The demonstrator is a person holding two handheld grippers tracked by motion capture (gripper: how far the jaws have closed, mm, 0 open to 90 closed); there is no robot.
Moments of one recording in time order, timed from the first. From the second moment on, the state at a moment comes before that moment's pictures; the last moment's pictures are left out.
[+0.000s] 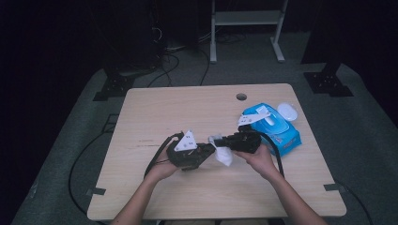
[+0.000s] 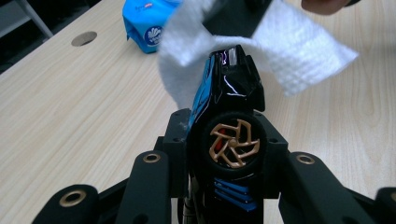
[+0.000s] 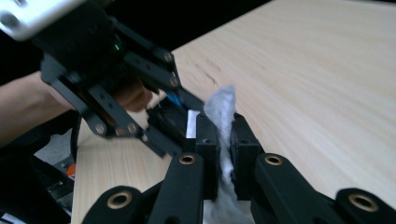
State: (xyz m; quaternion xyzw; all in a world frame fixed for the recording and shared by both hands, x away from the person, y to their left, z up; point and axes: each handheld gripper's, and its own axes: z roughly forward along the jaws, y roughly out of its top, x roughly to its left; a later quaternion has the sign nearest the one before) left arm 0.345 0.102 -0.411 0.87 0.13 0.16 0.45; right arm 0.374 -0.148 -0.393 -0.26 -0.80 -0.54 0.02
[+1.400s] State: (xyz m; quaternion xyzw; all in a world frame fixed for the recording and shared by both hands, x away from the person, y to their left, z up) left arm 0.352 0.073 -0.413 0.84 0.11 0.14 0.51; right arm 0.365 -0.198 -0.406 -0.31 -0.78 -0.55 0.02
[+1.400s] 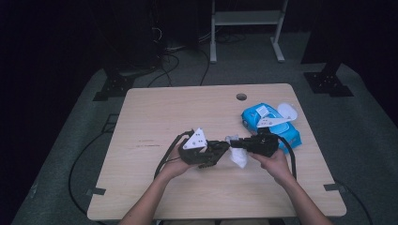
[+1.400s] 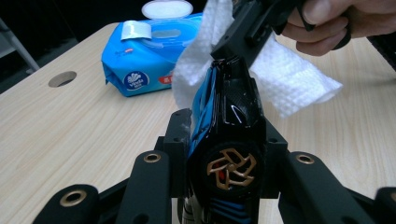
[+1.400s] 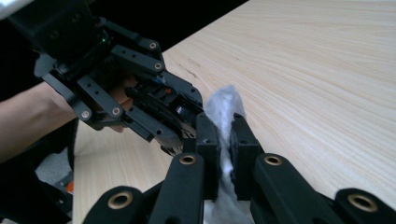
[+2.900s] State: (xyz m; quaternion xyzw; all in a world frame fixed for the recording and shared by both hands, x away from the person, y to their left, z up) left arm 0.347 0.098 -0.410 0.82 0.13 0.15 0.54; right arm 0.360 -0.162 -0.390 -0.28 -0.79 -0.54 0.01
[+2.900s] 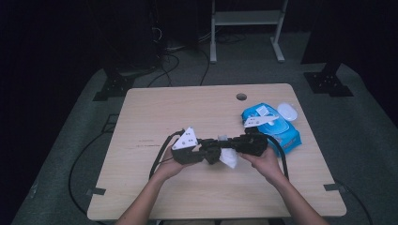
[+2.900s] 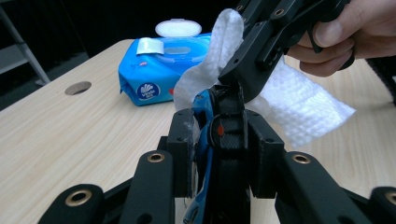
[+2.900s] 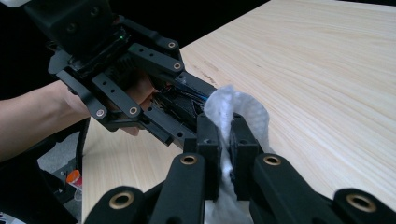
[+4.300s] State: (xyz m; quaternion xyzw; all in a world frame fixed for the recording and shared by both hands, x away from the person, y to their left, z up) left arm 0.330 0.180 -0.460 0.84 0.20 0.15 0.48; right arm 0.382 -0.088 -0.427 -0.26 -0.84 -0.48 0.02
